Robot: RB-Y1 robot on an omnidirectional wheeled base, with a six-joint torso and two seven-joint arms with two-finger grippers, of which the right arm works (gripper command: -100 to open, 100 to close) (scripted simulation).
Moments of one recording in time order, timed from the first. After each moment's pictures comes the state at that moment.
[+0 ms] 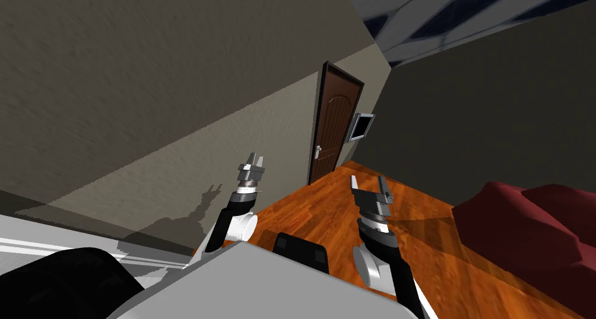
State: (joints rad) arm 0.46 -0.14 0.13 -2.11 -0.13 -0.64 -0.26
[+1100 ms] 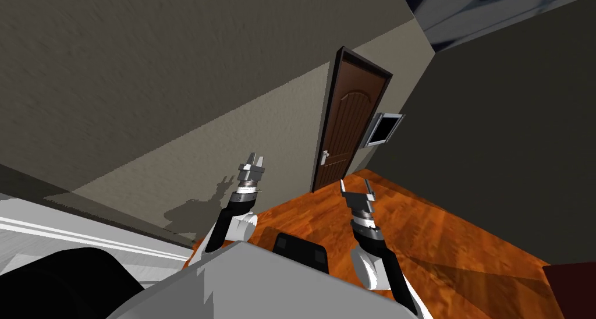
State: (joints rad) arm 0.39 -0.31 0.24 -1.97 -0.35 -0.65 -0.50
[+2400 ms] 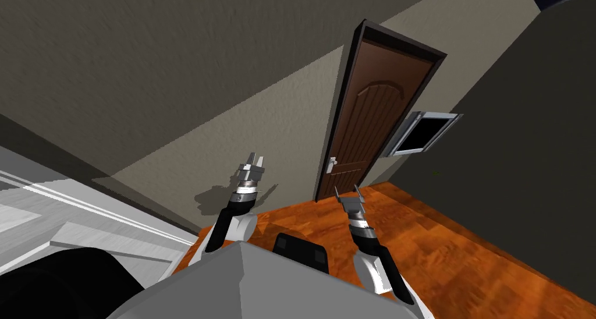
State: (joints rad) arm 0.31 -0.48 0.38 -1.80 -0.61 -0.66 -0.77
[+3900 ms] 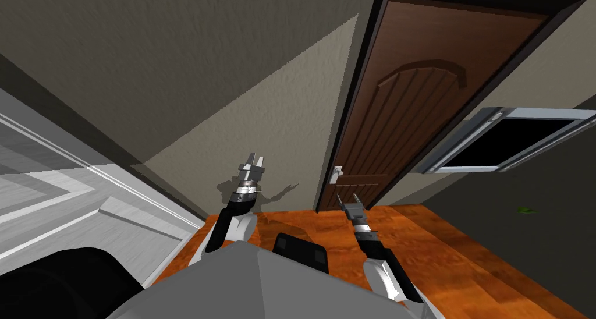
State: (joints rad) arm 0.23 -0.67 0.52 -1.63 -0.87 -0.66 -1.05
